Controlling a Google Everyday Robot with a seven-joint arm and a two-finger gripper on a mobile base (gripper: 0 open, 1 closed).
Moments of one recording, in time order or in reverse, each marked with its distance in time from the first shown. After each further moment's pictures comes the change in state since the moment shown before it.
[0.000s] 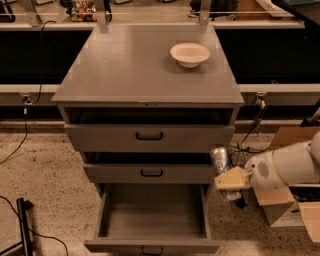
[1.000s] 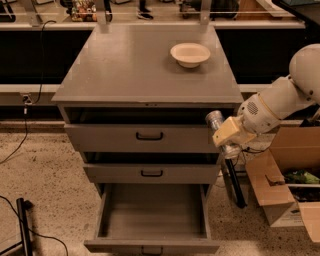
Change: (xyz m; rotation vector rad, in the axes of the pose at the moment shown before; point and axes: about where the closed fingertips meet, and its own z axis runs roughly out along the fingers) arm 0.110 -0.008 -0.032 -0.058 -0.203 0.044
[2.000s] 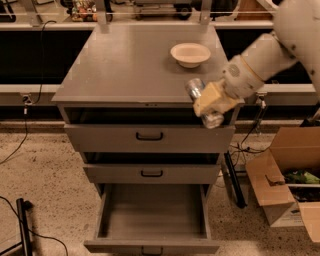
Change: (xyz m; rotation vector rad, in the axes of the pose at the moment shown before) arm 0.057 -0.074 -0.032 0.012 0.020 -0.113
